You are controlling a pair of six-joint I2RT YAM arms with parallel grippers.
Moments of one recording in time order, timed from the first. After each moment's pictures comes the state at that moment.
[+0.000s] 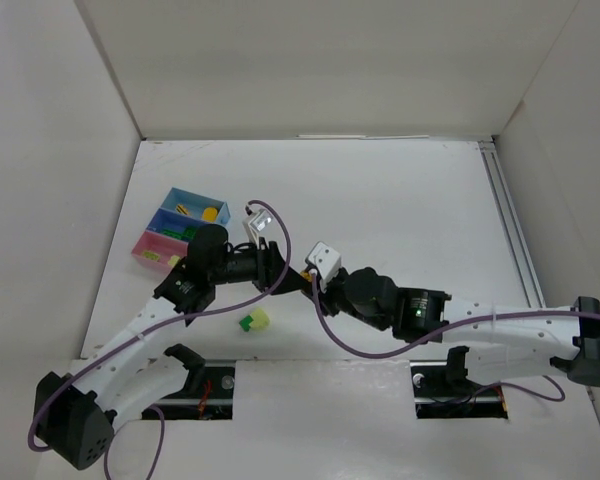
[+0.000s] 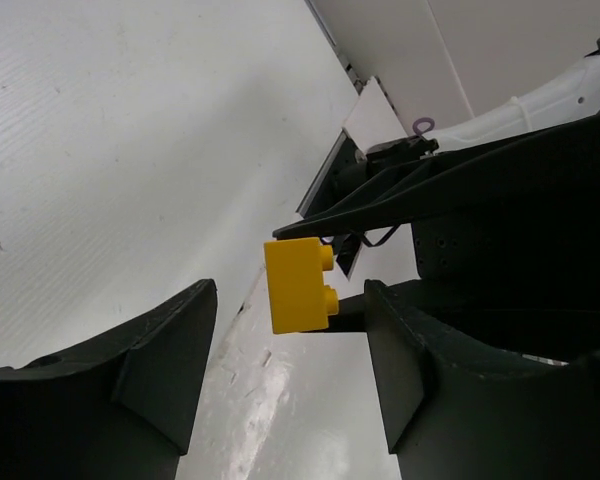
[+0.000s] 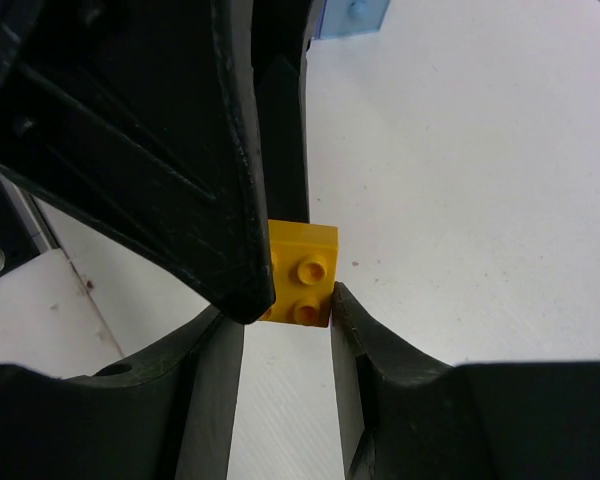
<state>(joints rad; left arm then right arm) -0.55 0.87 0.60 -0.06 0.75 -0.66 1.30 1.14 0.85 -0.08 0.37 0.03</state>
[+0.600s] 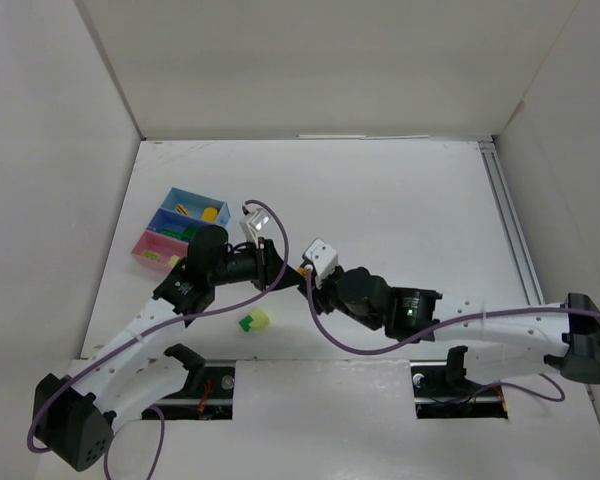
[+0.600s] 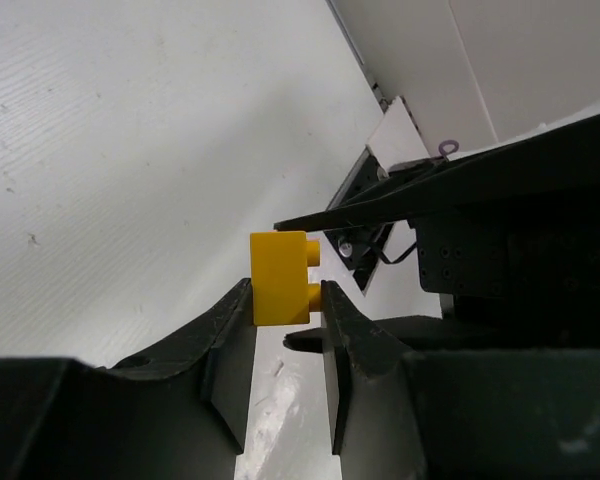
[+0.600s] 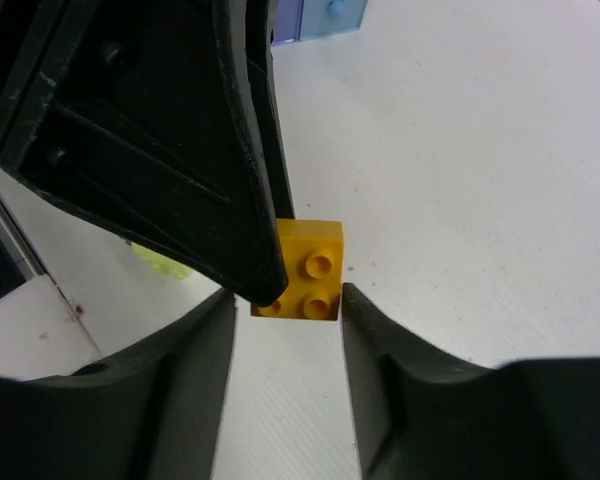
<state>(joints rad) -0.55 0.86 0.60 -0.08 0.69 -0.65 1.30 1.18 0.86 -0.04 0.43 0.06</state>
